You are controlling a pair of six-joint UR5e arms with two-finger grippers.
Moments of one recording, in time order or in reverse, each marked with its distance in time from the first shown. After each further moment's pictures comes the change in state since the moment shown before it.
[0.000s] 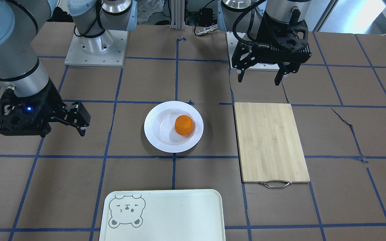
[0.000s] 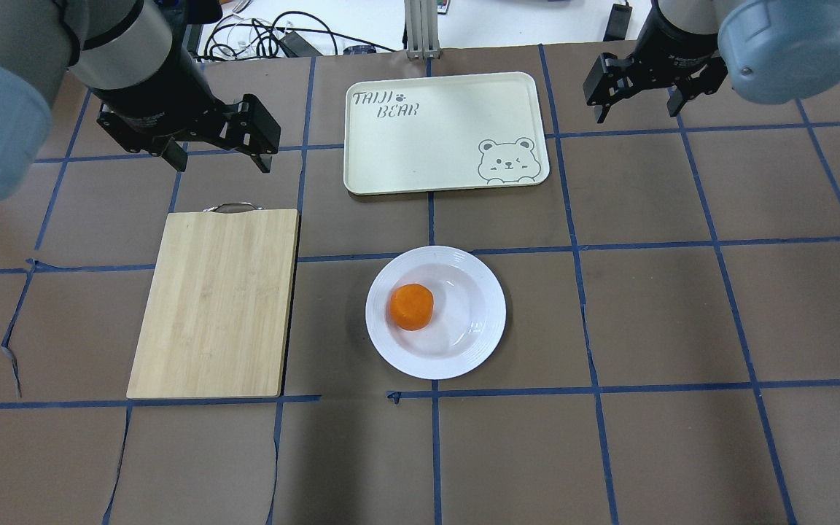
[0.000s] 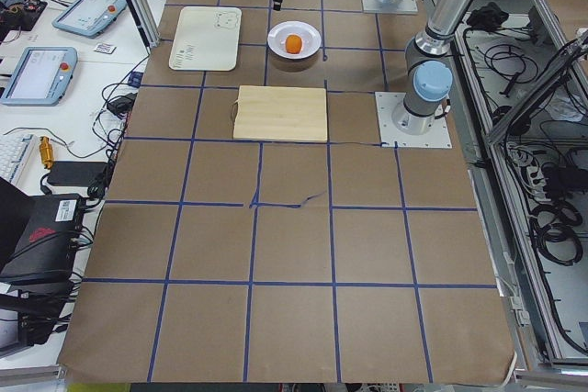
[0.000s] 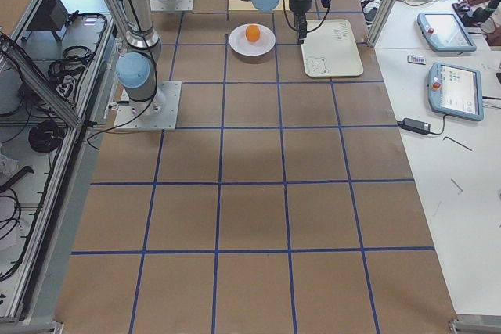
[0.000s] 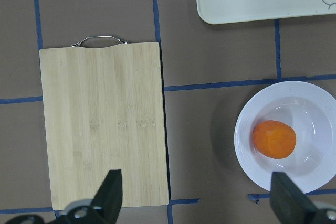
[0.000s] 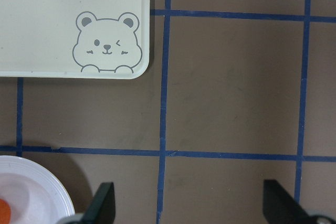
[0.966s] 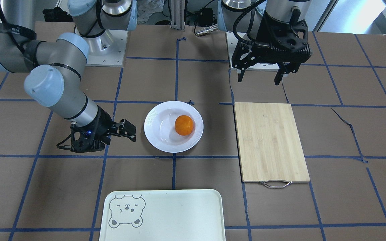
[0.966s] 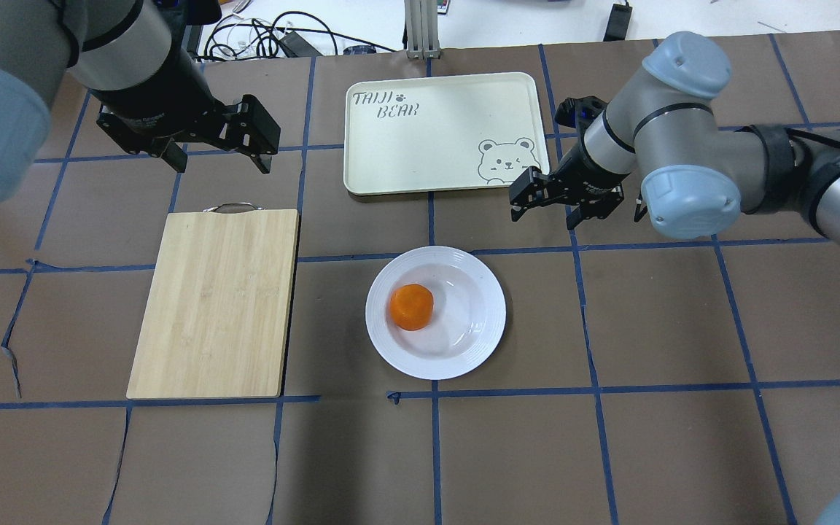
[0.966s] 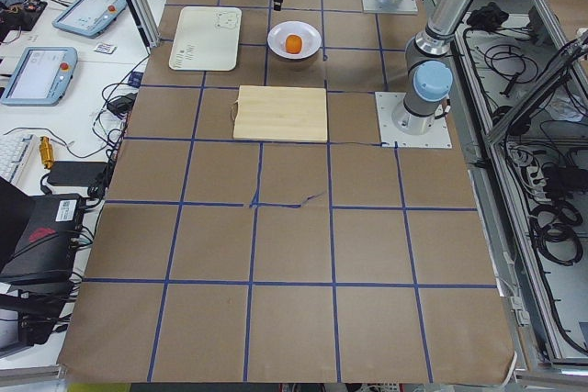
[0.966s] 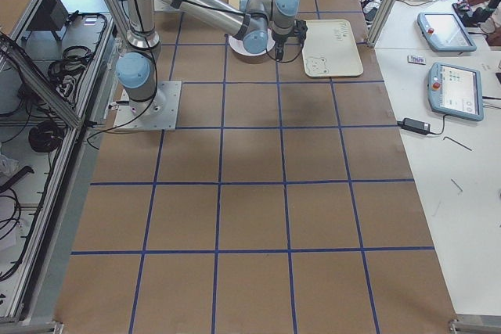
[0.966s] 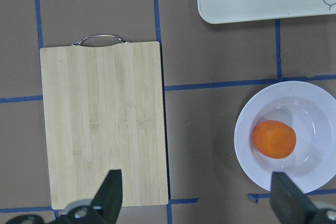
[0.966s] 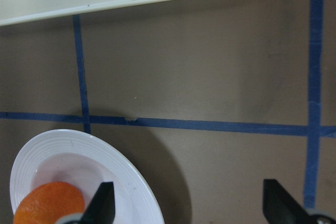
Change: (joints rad) left arm 0.001 0.002 -0.002 0.000 -0.002 -0.003; right arm 0.015 0.093 0.344 -0.313 0.374 0.091
